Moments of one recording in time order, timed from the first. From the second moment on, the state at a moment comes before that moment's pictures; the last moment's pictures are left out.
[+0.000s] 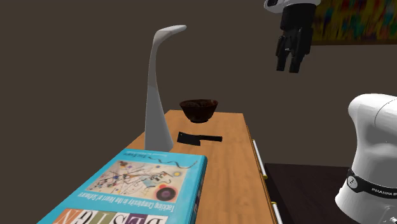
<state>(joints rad) 0.02 -0.82 -0.07 -2.32 -0.04 1.56 -0.02</state>
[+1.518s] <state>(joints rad) 0.02 -0.08 -0.08 -2.14 -0.03 2.06 0.04</state>
